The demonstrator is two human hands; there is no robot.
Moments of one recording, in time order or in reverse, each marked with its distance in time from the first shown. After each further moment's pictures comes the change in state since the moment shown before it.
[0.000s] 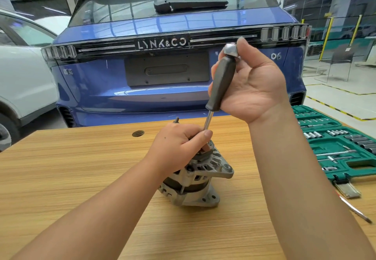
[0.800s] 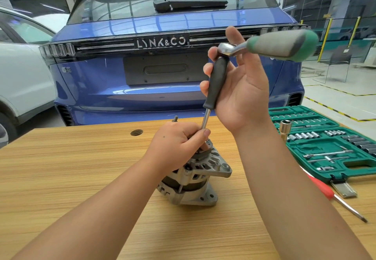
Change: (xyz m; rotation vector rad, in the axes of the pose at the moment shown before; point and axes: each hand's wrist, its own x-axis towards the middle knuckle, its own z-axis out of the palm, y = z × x) left_hand 0.000 -0.002 0.003 0.024 0.013 -0.011; right_hand 0.004 0.027 -0.015 -0.217 -0.238 -0.349
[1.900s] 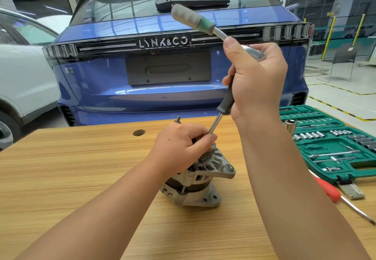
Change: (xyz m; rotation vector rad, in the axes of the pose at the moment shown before) left_hand -0.002 0.004 -0.002 0.042 -0.032 0.055; right_hand 0.004 -0.009 0.016 -0.585 0.530 -0.273
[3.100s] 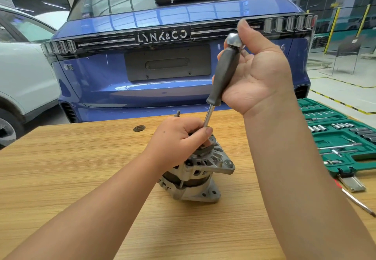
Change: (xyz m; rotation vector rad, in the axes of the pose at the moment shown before) left_hand 0.001 -0.008 -0.001 -0.086 0.011 -0.004; right_hand 0.009 -0.017 -0.001 0.573 -0.170 0.671
